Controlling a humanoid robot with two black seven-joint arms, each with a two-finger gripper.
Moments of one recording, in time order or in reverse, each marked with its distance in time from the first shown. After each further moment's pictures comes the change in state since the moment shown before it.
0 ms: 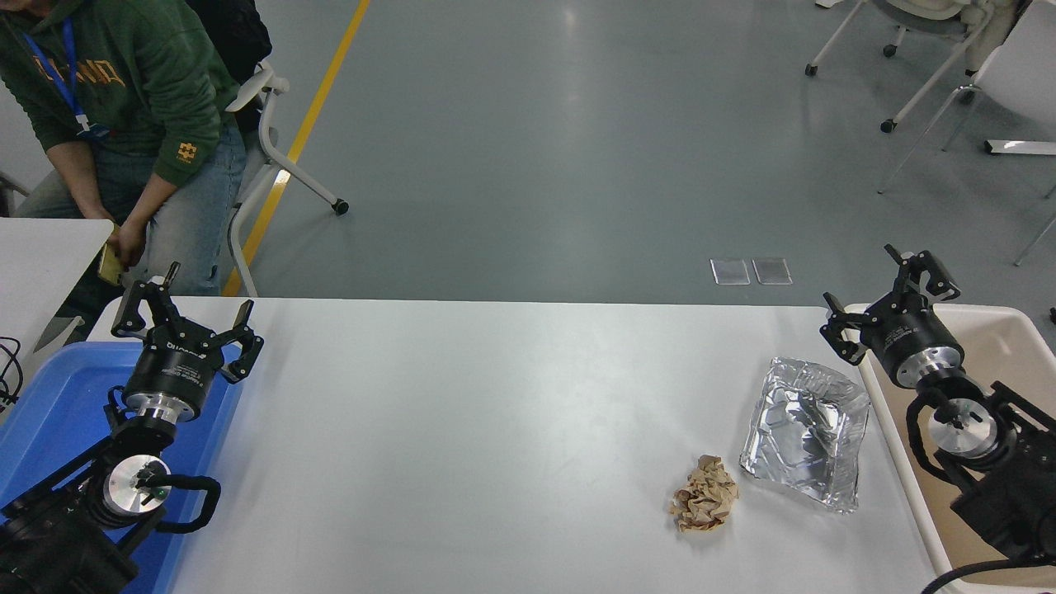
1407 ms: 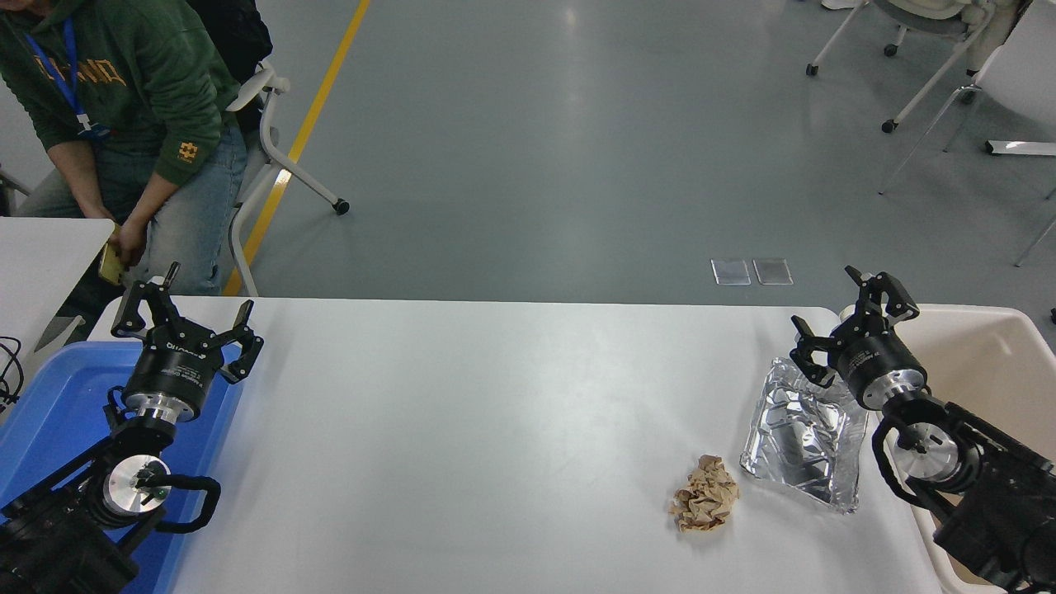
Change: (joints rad) left arm 0.000 0.000 0.000 0.000 0.000 0.000 0.000; right arm -0.063 -0.067 -0.160 0.125 -0.021 -0.086 0.065
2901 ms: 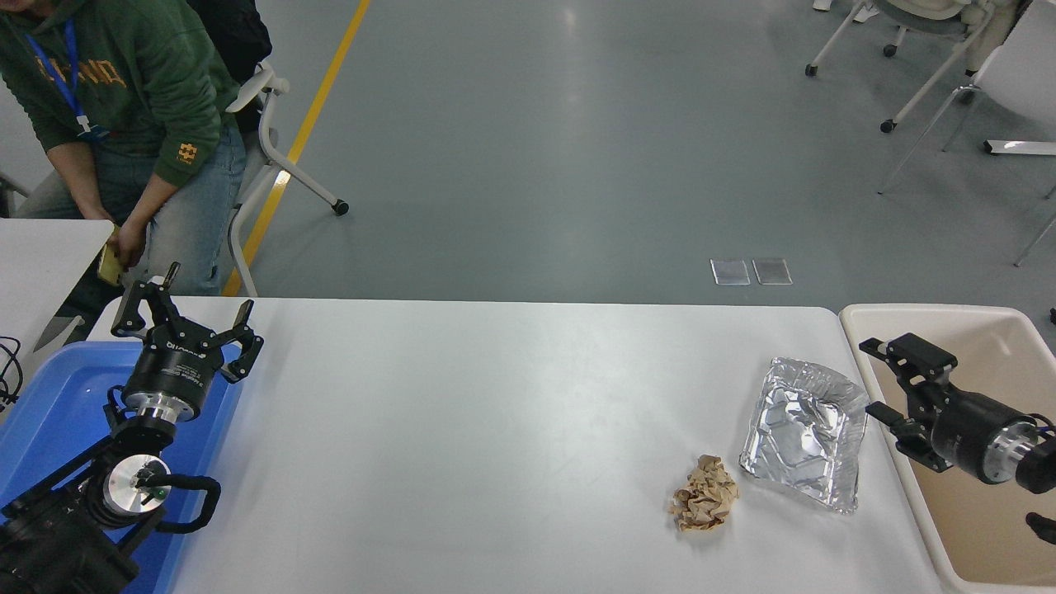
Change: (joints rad) left arm 0.000 0.000 0.000 0.000 0.000 0.000 0.000; right arm -0.087 -0.586 -0.307 0.603 -0.561 -0.179 -0.162
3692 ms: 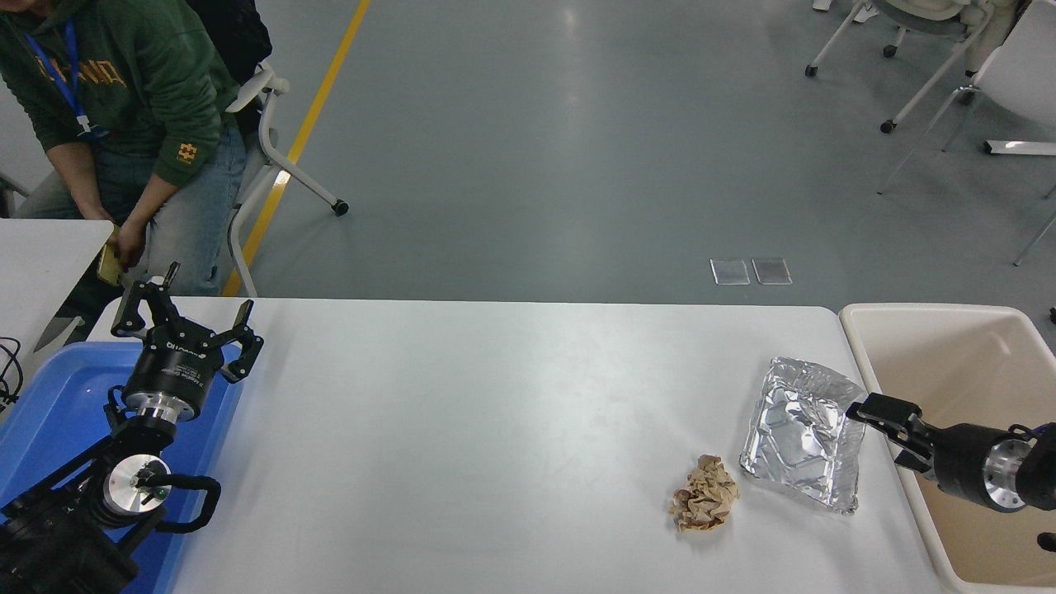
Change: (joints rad) left arm 0.000 0.000 0.000 0.000 0.000 0.000 0.000; right arm 0.138 0.035 -0.167 0.061 -0.366 -0.069 -0.236
